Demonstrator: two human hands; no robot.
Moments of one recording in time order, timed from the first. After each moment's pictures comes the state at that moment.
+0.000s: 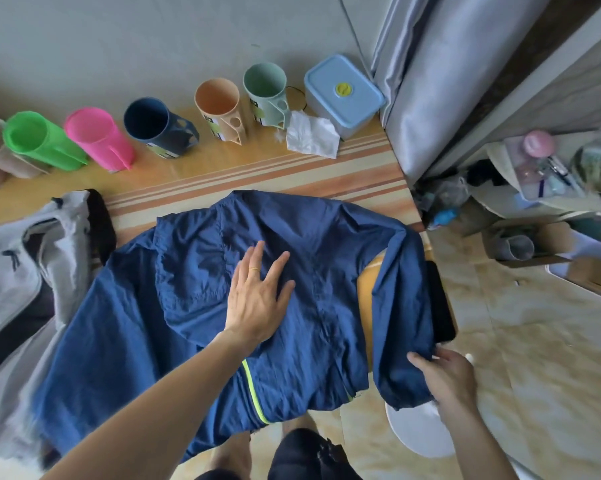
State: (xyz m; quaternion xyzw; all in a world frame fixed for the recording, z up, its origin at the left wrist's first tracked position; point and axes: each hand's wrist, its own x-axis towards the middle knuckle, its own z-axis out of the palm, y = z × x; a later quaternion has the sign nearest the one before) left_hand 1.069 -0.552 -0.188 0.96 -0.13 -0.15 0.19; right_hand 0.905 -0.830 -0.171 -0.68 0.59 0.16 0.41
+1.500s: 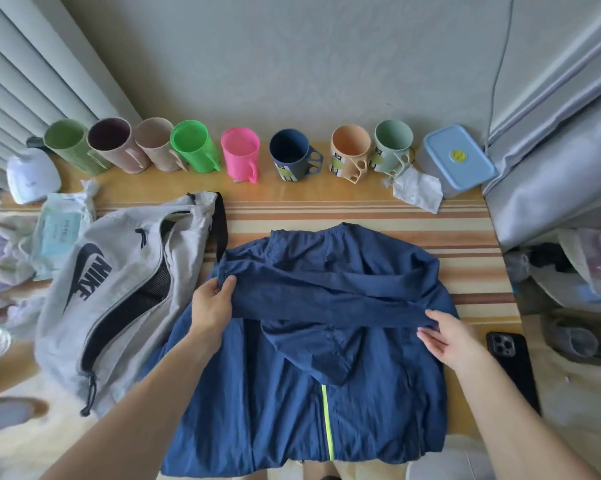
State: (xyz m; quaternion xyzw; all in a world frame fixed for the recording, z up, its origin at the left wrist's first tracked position) left_hand 1.099 -0.326 -0.174 0.69 0.38 -0.10 0.61; right_hand 1.090 -0.715 -0.164 -0.55 0.62 0.14 0.54
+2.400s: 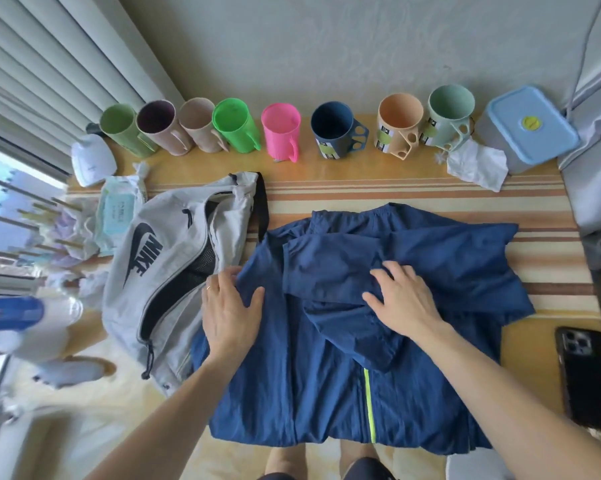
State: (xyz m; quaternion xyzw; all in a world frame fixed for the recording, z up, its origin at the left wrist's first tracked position) left_hand 1.046 -0.304 -0.154 0.93 0.27 -0.02 0.26; right_hand 1.103 -0.593 -0.193 -0.98 -0.11 0.14 0.08
